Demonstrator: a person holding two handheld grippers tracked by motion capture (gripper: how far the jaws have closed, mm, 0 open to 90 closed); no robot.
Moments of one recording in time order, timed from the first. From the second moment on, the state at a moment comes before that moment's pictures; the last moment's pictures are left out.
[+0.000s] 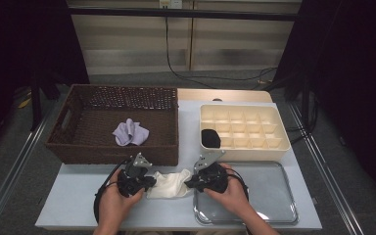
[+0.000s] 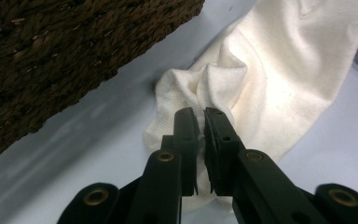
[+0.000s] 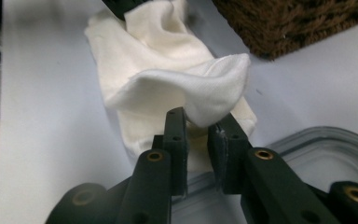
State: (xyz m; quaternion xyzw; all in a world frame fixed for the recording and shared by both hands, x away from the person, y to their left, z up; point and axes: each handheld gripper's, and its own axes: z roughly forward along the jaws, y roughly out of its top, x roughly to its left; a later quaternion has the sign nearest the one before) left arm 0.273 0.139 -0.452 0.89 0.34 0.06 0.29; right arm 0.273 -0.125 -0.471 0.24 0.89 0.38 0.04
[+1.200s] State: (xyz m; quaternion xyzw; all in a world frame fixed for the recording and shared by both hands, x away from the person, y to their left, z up) left arm 0.273 0.138 -0.453 0.89 0.35 0.06 0.29; right arm 0.259 -0.166 -0.468 0.28 0.87 0.41 0.03
